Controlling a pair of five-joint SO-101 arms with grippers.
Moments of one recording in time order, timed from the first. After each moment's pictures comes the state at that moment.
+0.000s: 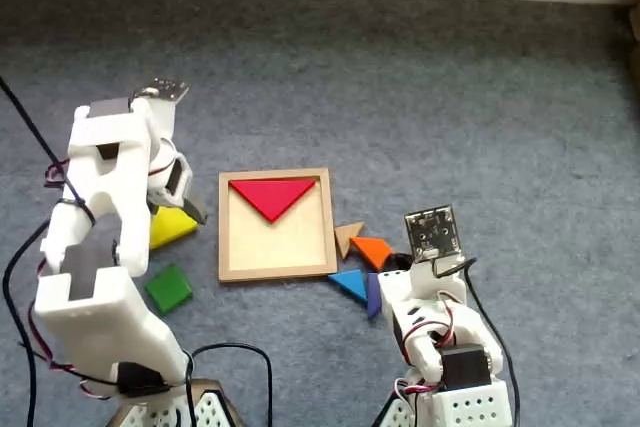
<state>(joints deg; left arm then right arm) -16.0 16.8 8.2 78.0 -13.1 -13.4 -104.1 96.1 58.9 7.4</state>
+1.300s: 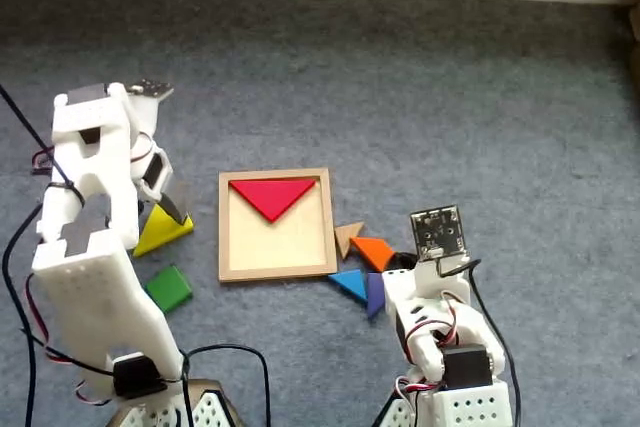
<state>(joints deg) -21.1 30.9 -7.7 86.3 -21.4 -11.6 -104.1 96.1 58.9 7.4</state>
